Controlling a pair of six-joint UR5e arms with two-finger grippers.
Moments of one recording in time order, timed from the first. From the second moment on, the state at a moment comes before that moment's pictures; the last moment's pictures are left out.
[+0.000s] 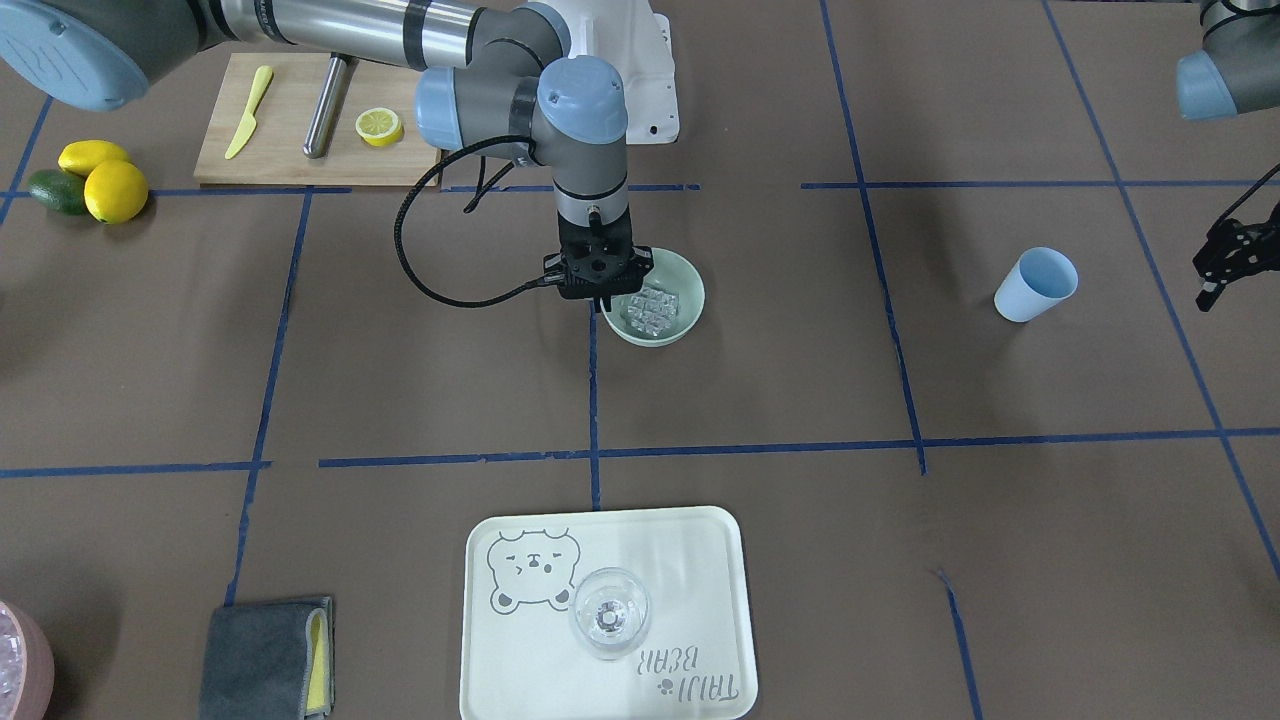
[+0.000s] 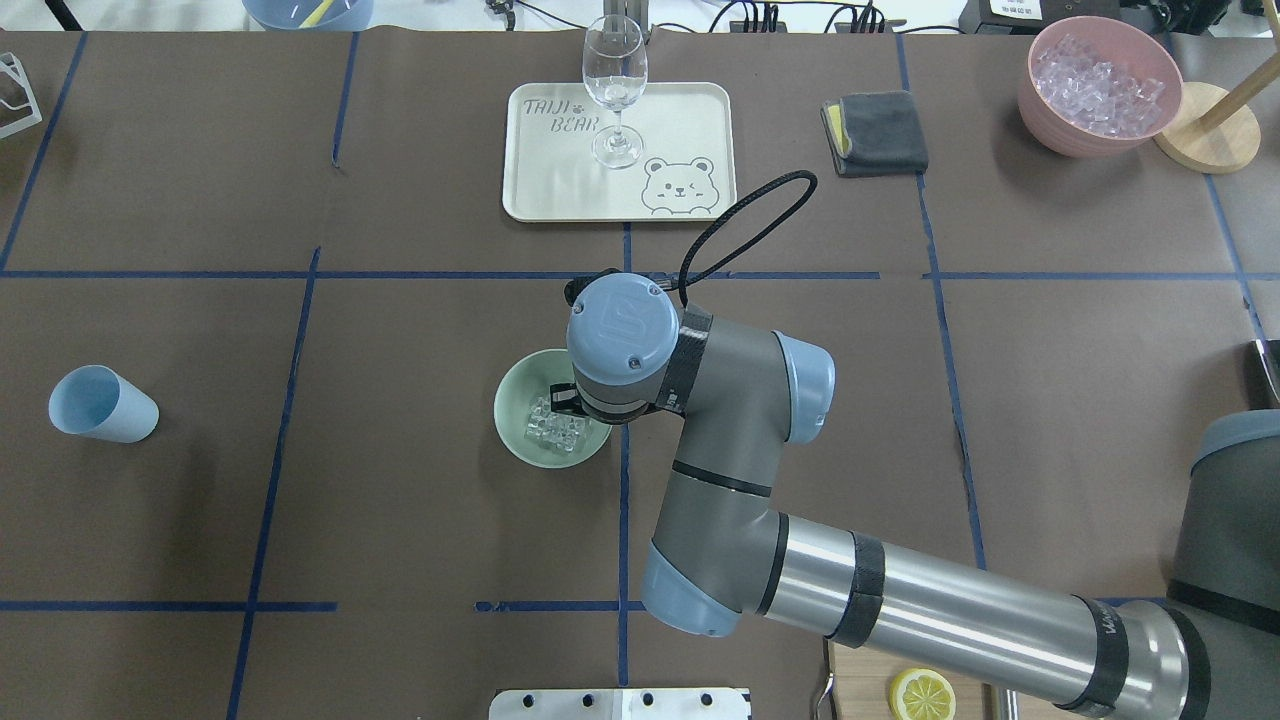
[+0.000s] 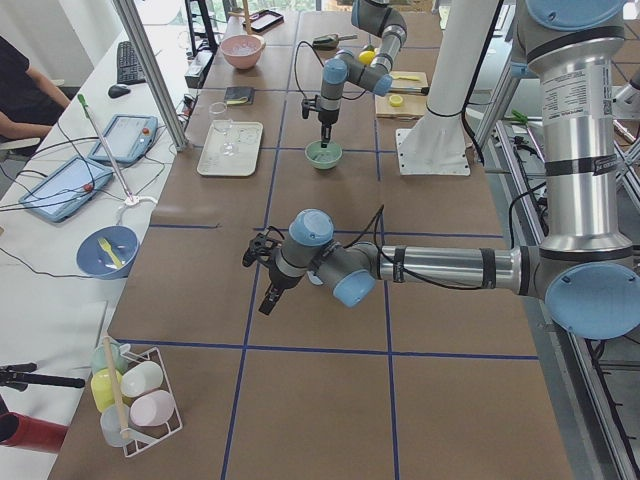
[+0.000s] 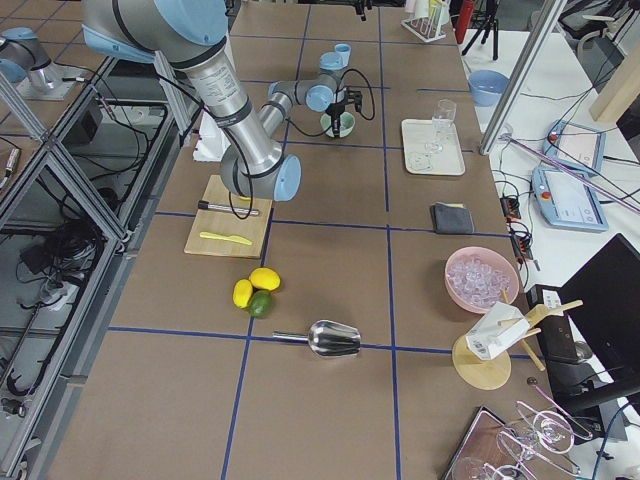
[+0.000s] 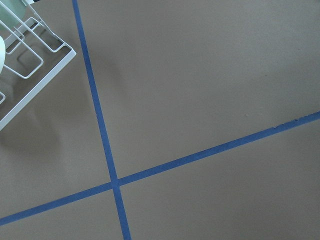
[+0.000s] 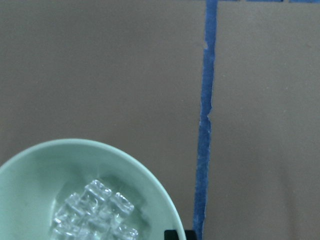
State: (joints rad) left arm -1.26 -1.42 -1.68 -2.32 -2.09 -0.34; right arm 0.42 -0.75 1.49 -1.49 1.80 1.24
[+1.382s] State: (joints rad) left arm -1.26 -1.42 -1.69 -2.33 -2.09 -0.34; right arm 0.92 -1.53 1.92 -1.41 2.14 0.95
